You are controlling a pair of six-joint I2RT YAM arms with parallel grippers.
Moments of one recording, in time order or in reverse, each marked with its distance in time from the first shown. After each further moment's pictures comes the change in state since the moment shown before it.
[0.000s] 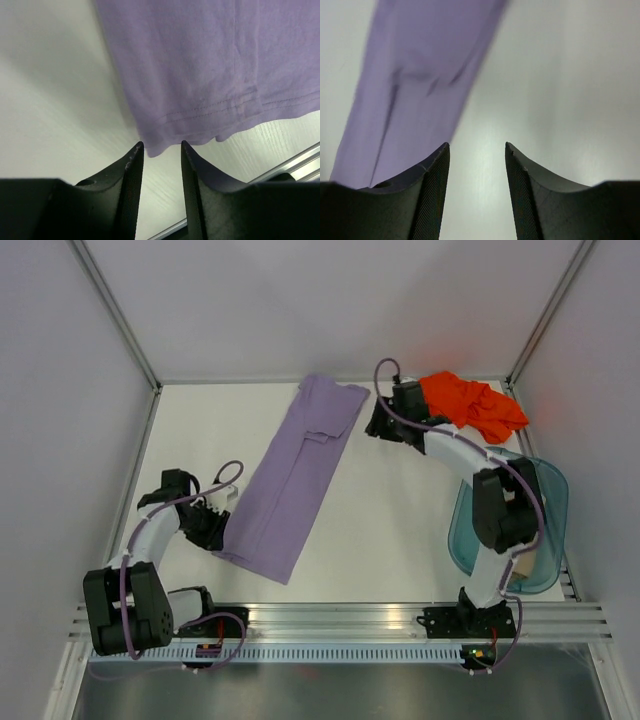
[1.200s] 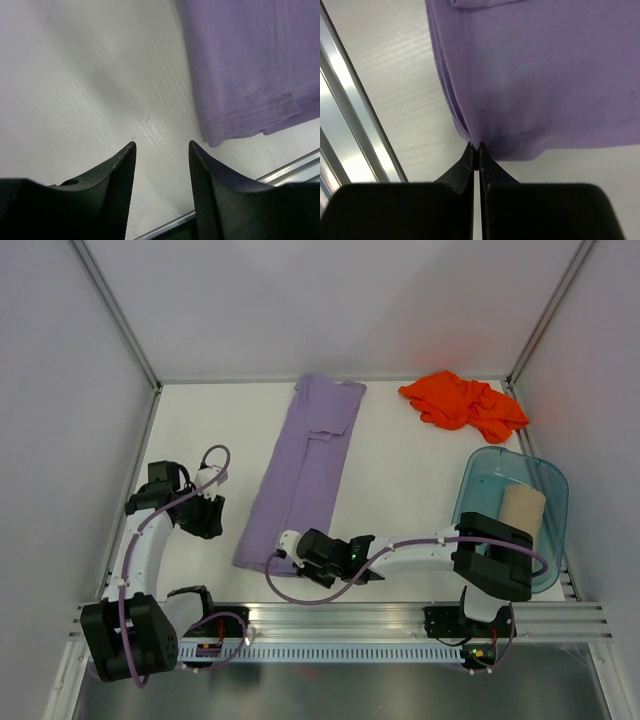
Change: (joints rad) left arm 0.029 -0.147 0.085 -0.039 -0.004 -0.116; right arm 1.011 -0.204 -0.517 0.108 0.107 -0.531
